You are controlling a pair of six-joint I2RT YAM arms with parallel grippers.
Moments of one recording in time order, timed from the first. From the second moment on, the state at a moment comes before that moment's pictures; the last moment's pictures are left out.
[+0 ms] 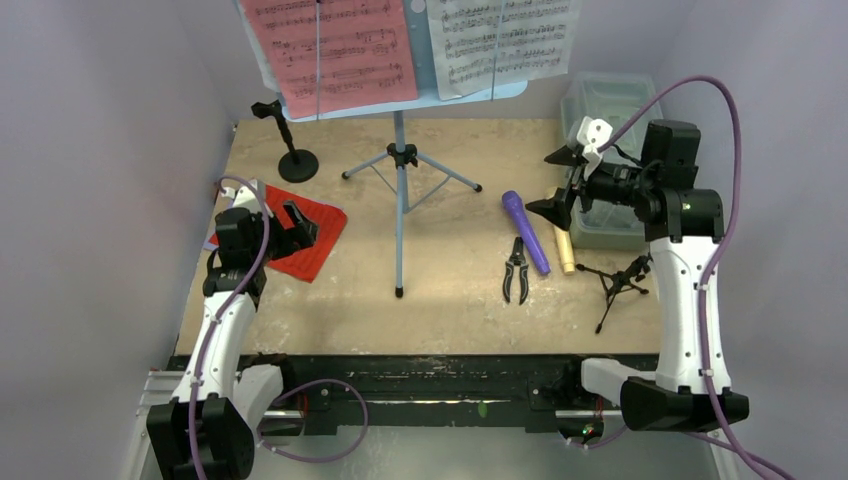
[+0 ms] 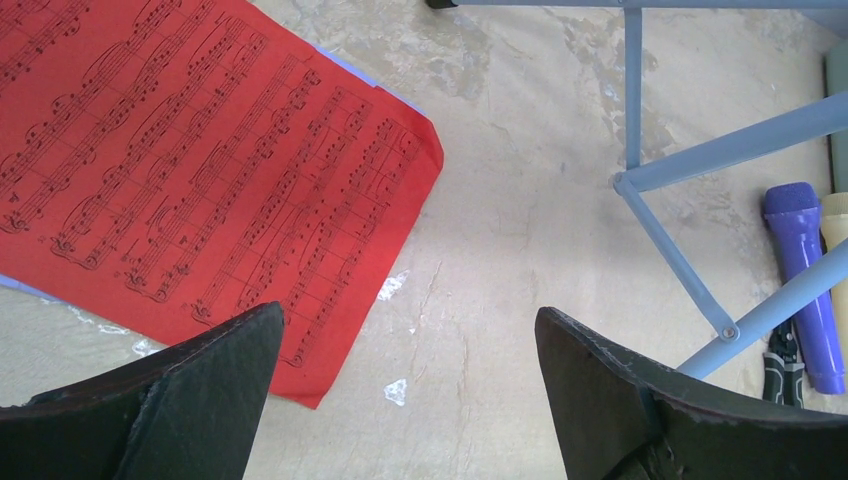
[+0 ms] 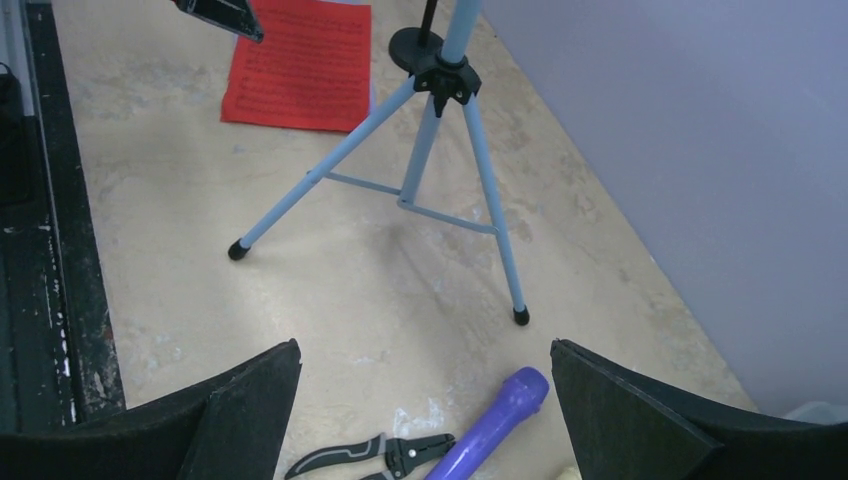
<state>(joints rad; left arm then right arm) 0.12 0.92 0.62 -0.21 0.23 -0.35 -0.04 1.16 1.54 -0.97 -0.99 -0.76</state>
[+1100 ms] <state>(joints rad) 0.12 0.92 0.62 -0.20 0.24 -0.35 -0.04 1.39 2.01 -0.83 -1.06 -0.44</state>
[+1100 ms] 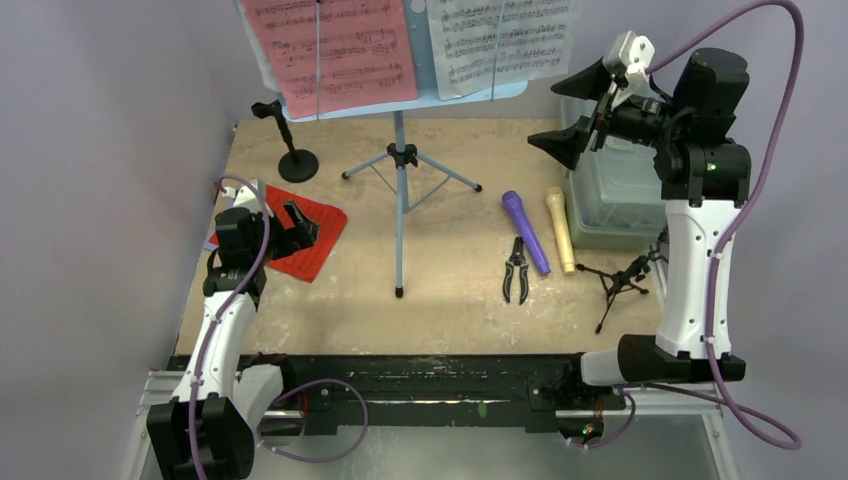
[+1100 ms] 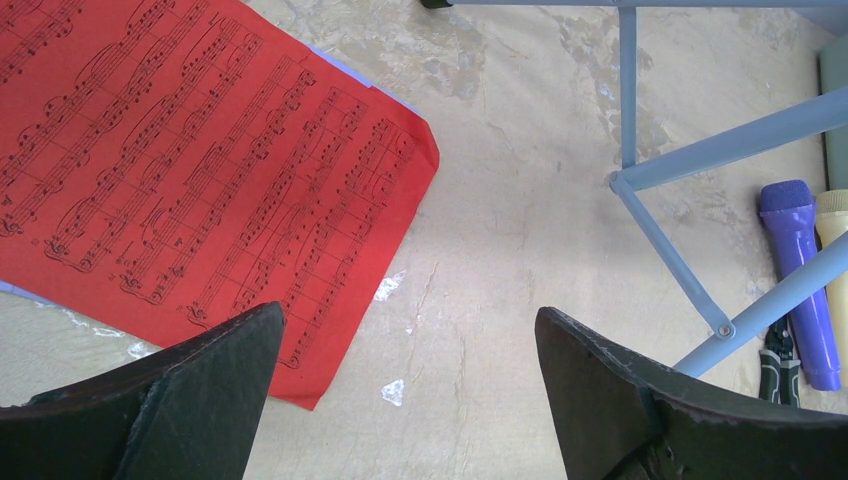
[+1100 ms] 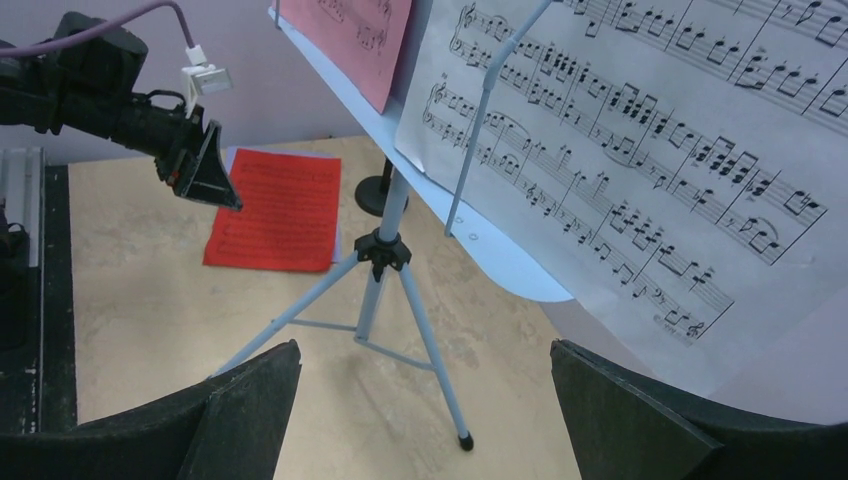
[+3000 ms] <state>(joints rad) 0.12 0.91 0.62 -0.20 0.24 -0.35 -0.07 1.59 2.10 -0.20 -0.86 0.48</state>
